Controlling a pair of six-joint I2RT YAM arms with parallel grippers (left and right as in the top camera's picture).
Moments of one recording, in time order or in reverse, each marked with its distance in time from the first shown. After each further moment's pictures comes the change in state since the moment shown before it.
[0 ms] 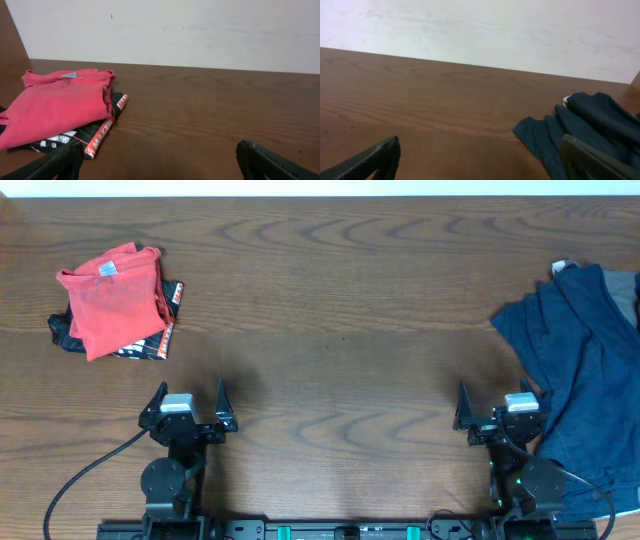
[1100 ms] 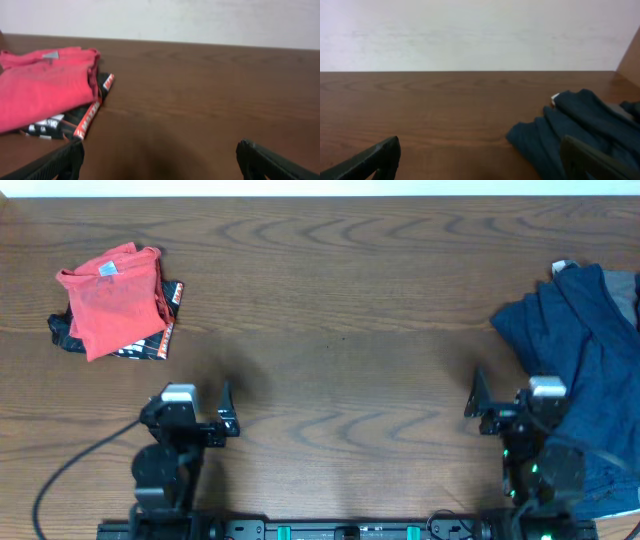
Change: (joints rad) left arm 0.000 0.203 0.237 -0.201 0.077 -0.013; right arm 0.002 0.287 0.275 -0.066 0.082 0.108
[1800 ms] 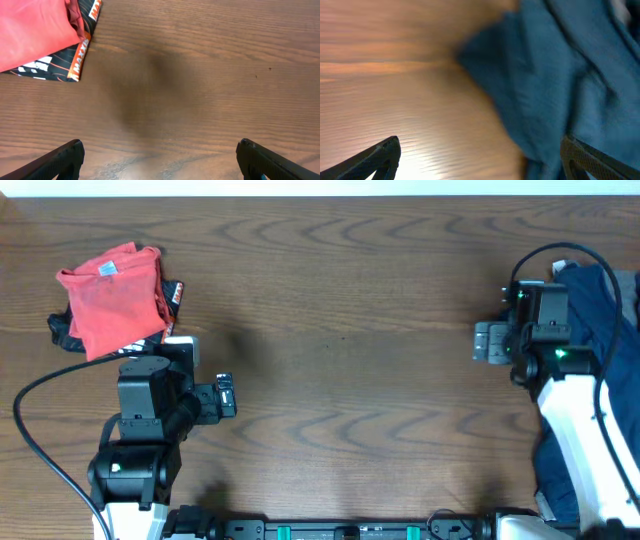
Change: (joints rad) left arm 0.000 0.593 0.519 -0.470 0.033 -0.011; right arm -0.103 1.072 0.692 -0.483 0.200 -0.024
